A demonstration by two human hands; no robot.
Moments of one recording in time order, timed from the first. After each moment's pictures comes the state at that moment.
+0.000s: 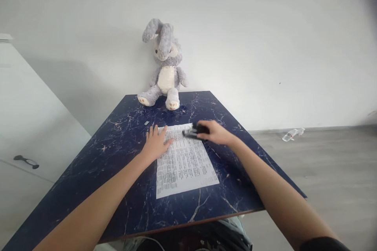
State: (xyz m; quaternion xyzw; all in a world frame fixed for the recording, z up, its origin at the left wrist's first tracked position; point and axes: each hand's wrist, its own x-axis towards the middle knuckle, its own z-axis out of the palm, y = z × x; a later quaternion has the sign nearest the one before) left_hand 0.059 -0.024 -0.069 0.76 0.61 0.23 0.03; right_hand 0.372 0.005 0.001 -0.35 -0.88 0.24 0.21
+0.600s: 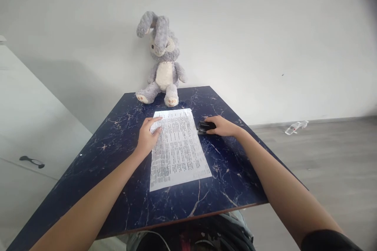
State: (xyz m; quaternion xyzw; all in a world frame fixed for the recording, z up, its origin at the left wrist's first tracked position) left_hand 0.055 -0.030 -0.037 0.69 0.52 0.49 0.07; right_hand 0.406 0.026 -0.001 -0.40 -0.88 0.22 0.15
